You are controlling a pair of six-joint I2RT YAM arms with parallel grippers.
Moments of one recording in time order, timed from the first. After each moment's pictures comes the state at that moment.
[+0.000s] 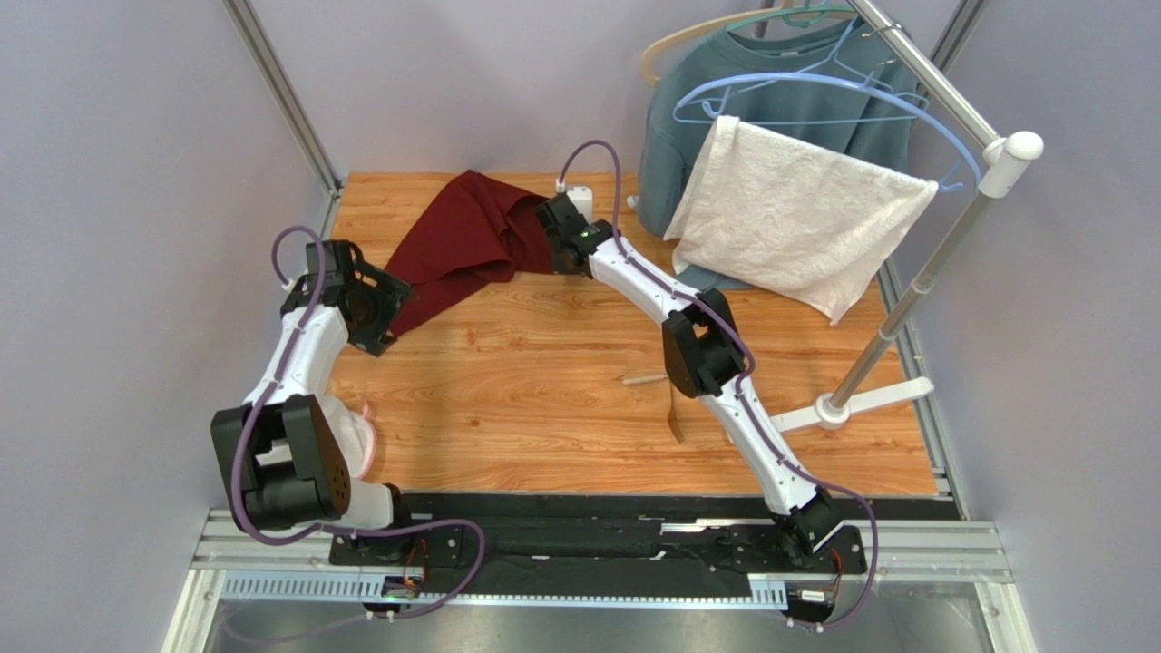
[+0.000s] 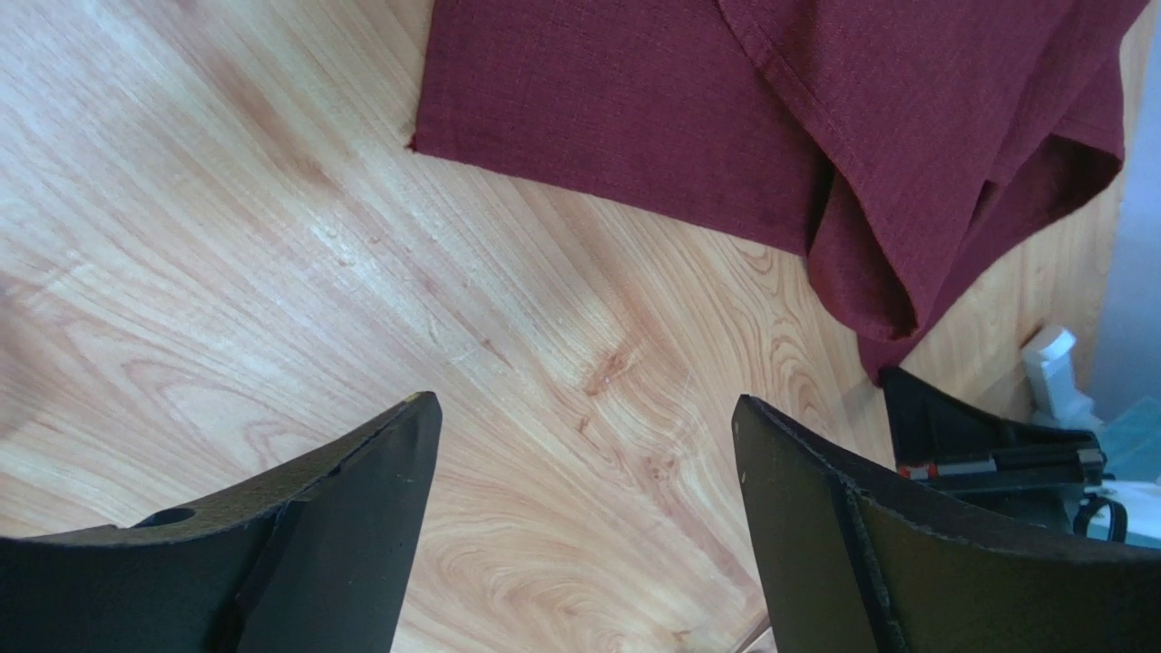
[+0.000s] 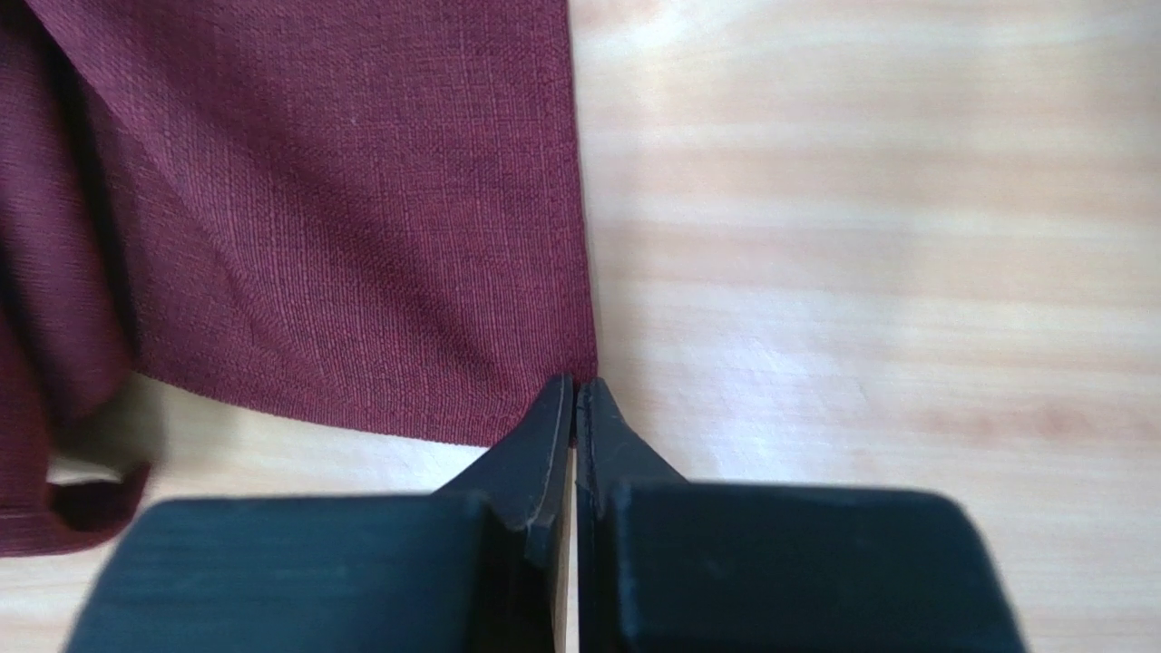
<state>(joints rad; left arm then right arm) 0.20 1.39 0.98 -0.53 0.08 -0.94 0.65 2.69 2.49 -0.68 0.36 0.50</state>
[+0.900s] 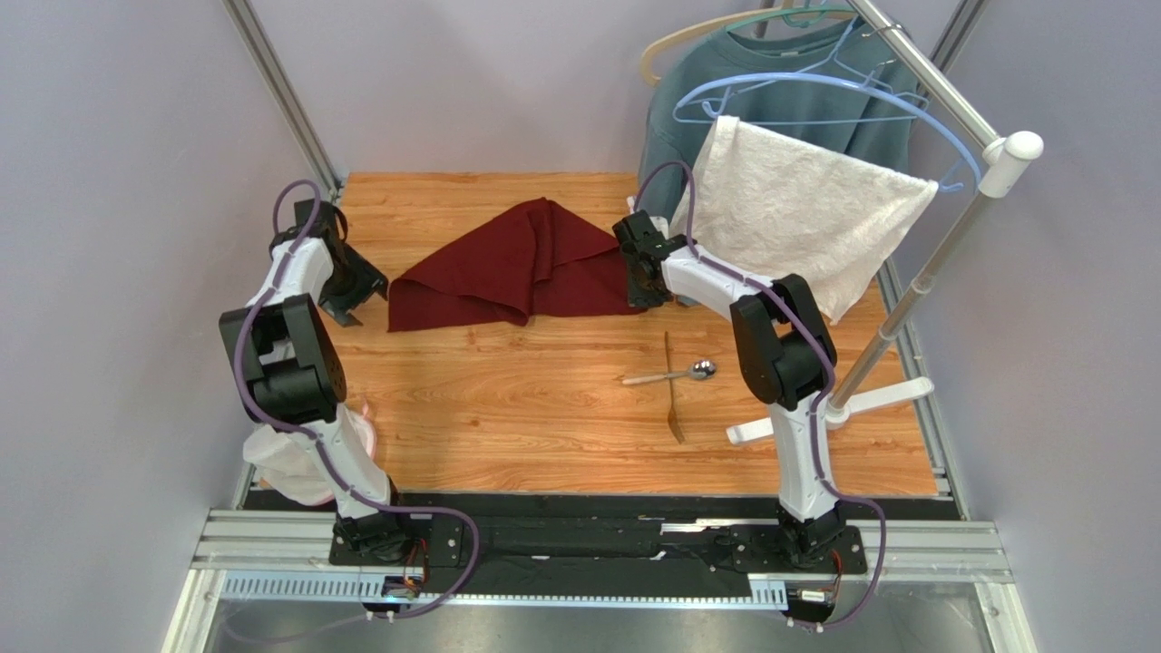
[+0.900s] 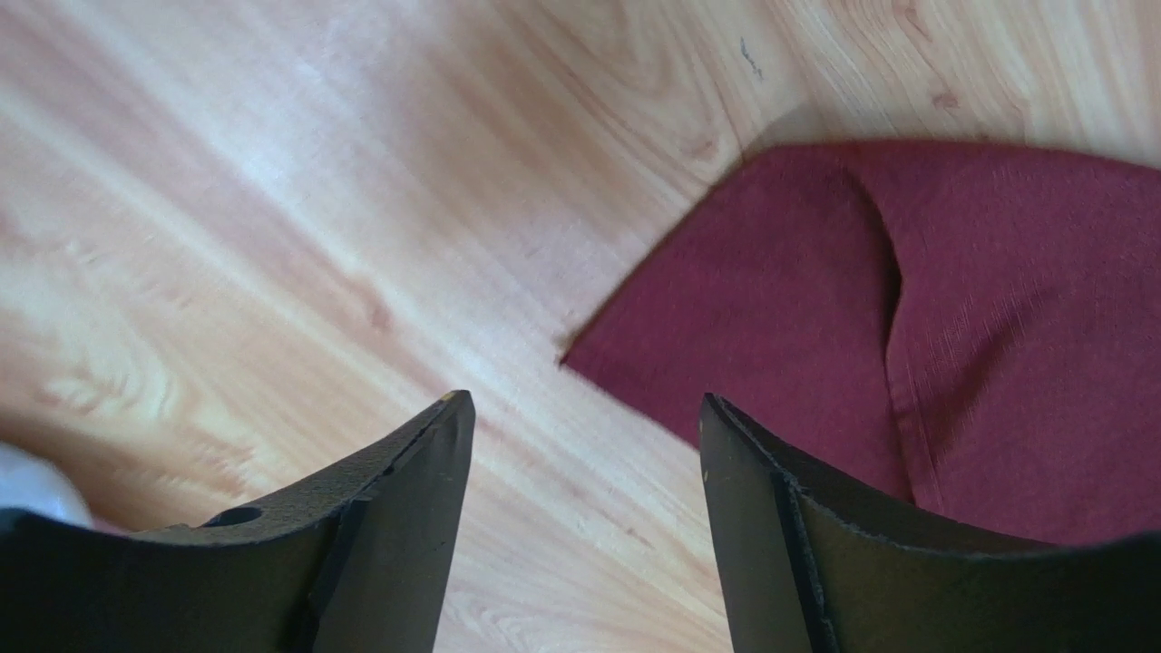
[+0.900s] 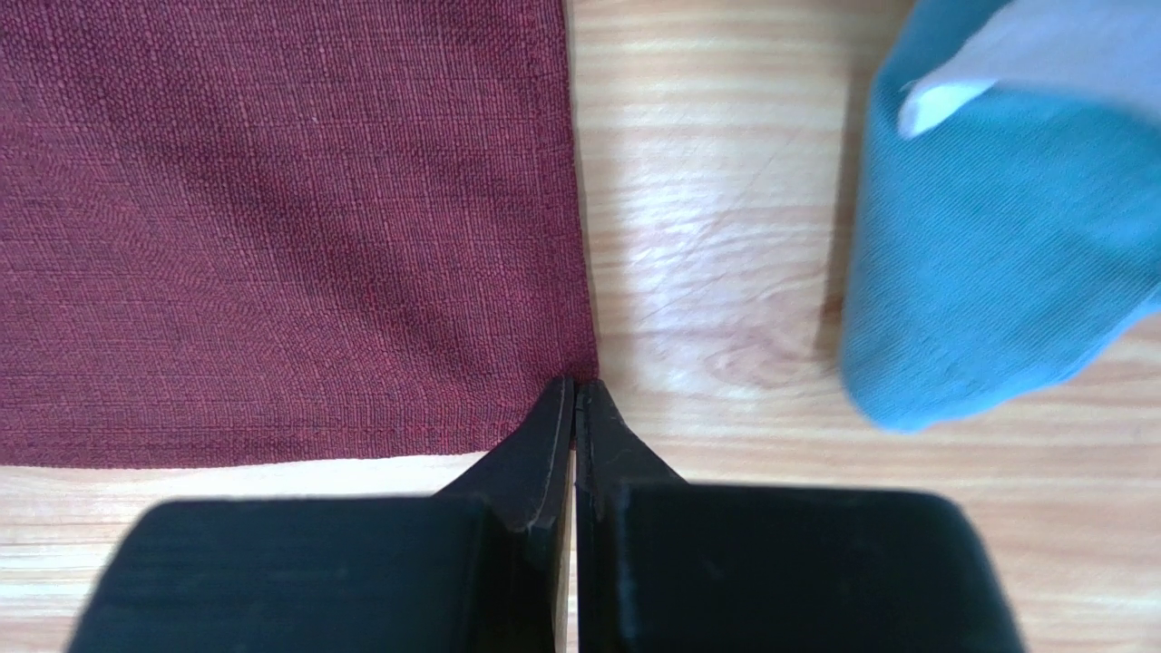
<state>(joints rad) 0.28 1.83 1.41 -0.76 -0.05 -0.64 0.52 2.16 1.63 -0.56 0.27 0.44</state>
